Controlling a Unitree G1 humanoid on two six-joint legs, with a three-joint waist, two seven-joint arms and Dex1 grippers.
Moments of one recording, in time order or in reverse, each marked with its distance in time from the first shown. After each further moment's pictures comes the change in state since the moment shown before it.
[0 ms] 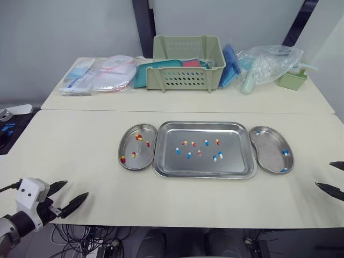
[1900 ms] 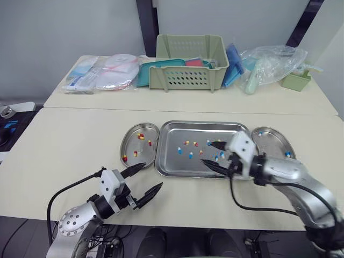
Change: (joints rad) left arm -0.142 -0.224 -0.513 -0.285 -0.007 -0.142 0.167; right arm -0.598 0.488 0.858 -0.716 -0.015 0.667 -0.608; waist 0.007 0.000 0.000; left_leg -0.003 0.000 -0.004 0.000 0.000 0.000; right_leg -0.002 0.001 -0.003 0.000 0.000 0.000
